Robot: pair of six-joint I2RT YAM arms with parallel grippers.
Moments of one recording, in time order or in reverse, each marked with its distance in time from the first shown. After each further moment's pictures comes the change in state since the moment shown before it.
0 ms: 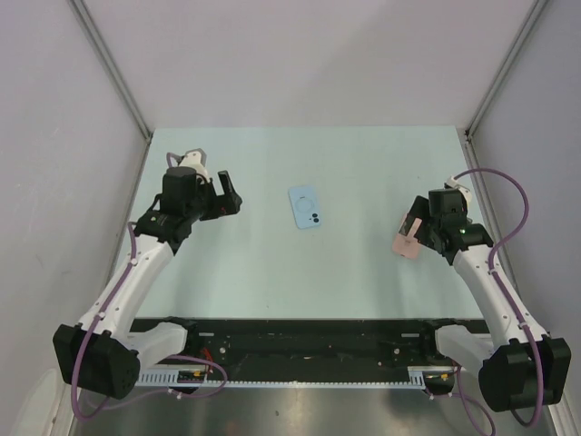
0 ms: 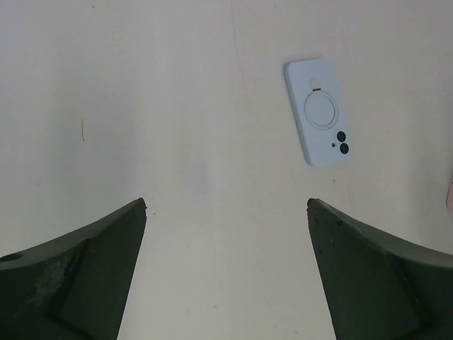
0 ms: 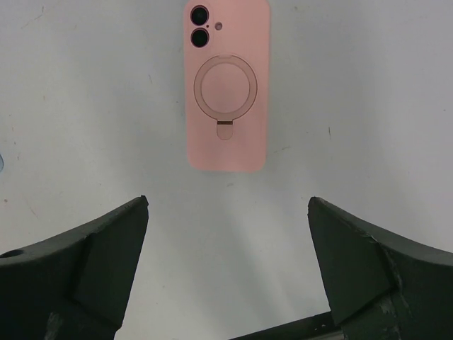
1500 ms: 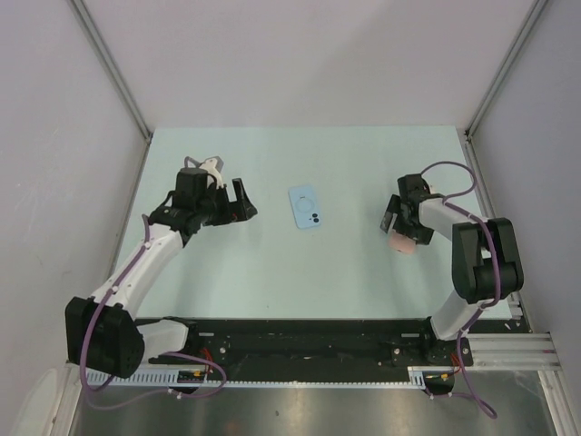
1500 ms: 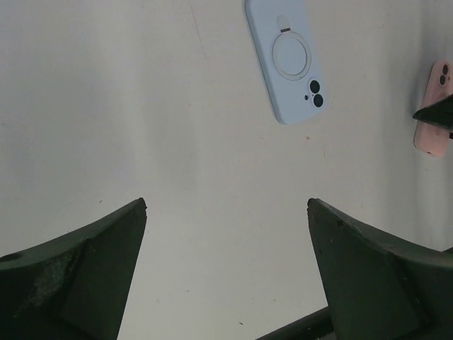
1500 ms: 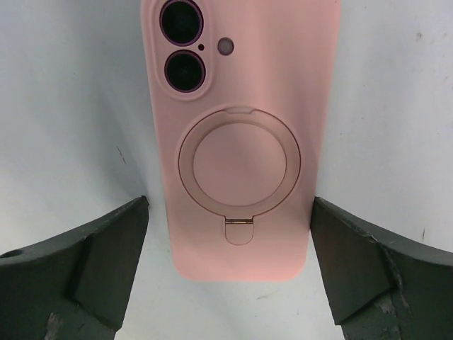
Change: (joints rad) left arm -0.006 0.122 -0.033 0.032 0.199 -0.026; right arm 0.013 0.653 0.117 0.240 -0.011 -0.004
